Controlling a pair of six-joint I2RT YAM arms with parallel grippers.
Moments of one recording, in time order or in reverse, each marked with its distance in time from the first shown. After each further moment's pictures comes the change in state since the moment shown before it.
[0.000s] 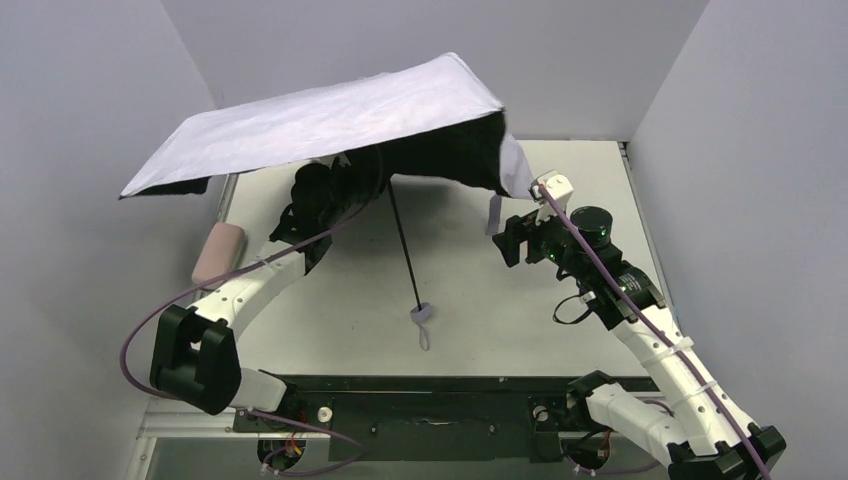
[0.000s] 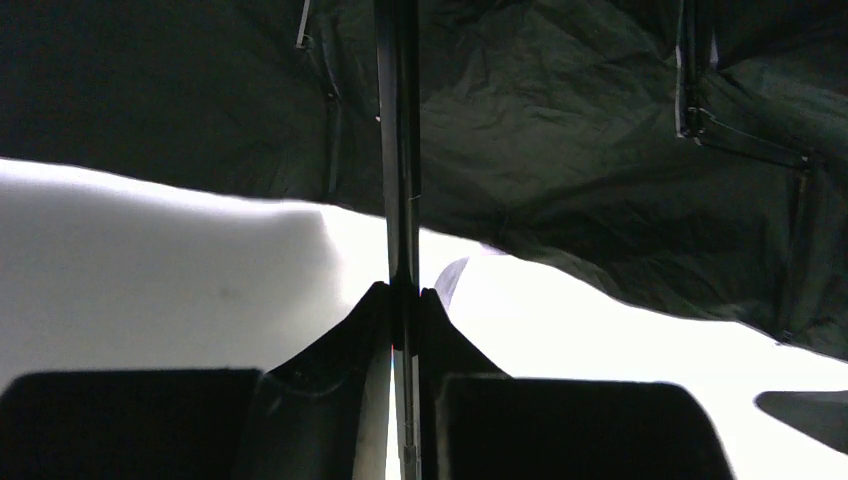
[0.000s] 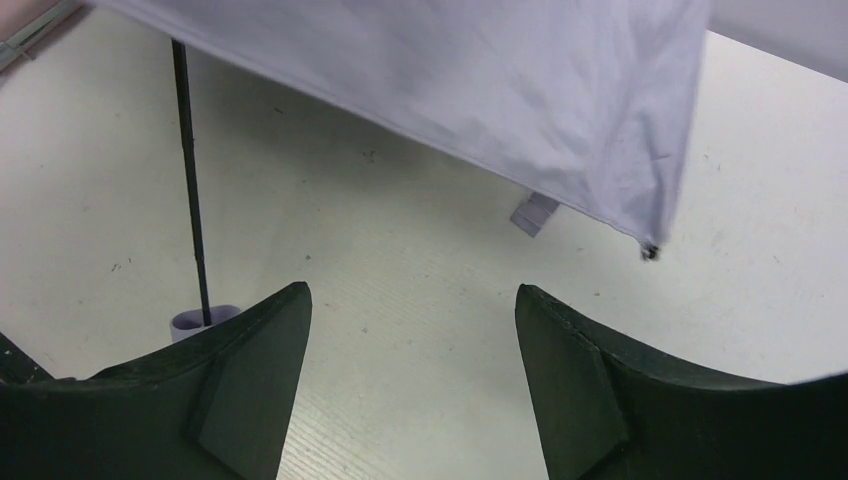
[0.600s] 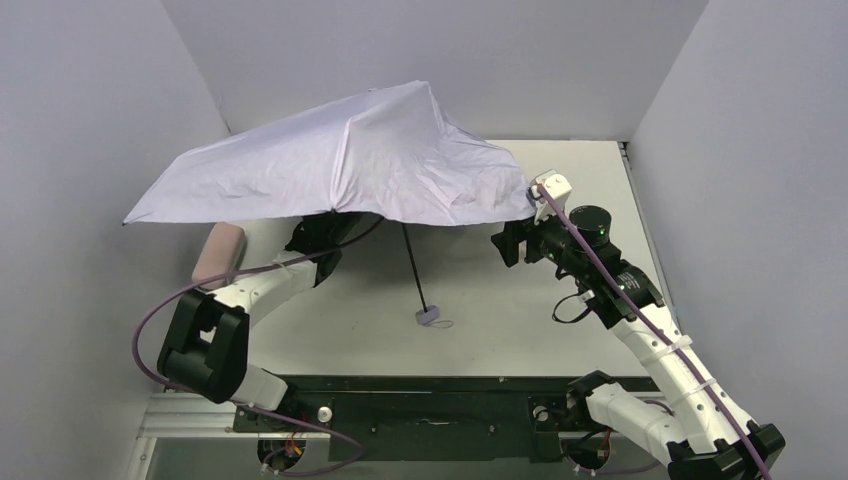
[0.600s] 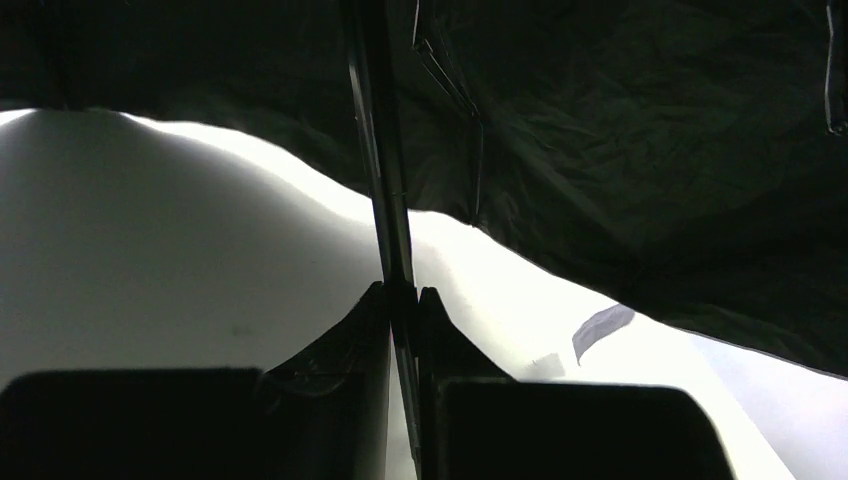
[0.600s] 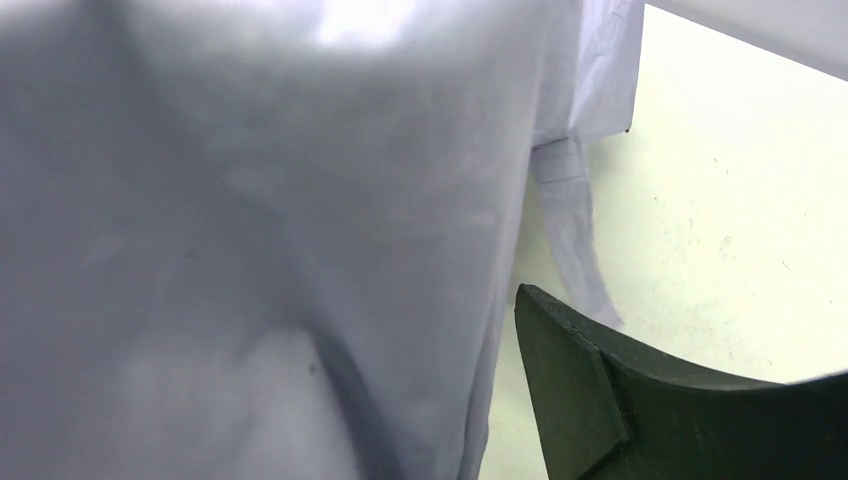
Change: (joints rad) left arm -0.022 0.077 -0.134 0.346 0.048 0.095; right arm 0.000 0.010 0.000 0.008 -0.015 -0.001
